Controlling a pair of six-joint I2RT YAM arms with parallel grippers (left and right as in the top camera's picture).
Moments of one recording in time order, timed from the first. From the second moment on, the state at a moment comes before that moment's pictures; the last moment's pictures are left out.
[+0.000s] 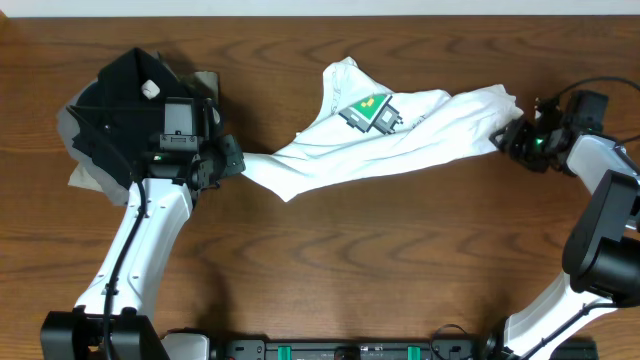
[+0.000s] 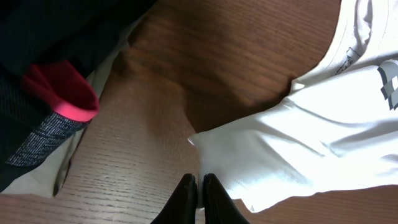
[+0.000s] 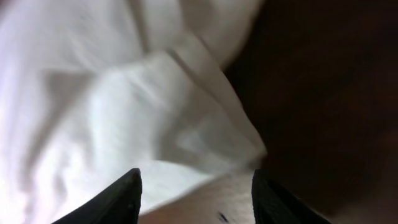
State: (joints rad) left arm -0.07 1.44 1.01 -0.60 0.10 -0.35; right arm -0.35 1.96 1.18 -0.41 -0.42 0.20
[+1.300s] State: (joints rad) left arm -0.20 1.46 1.01 -0.70 0.16 -0.16; right arm -0.33 1.63 1.14 -0.46 -0.48 0.19
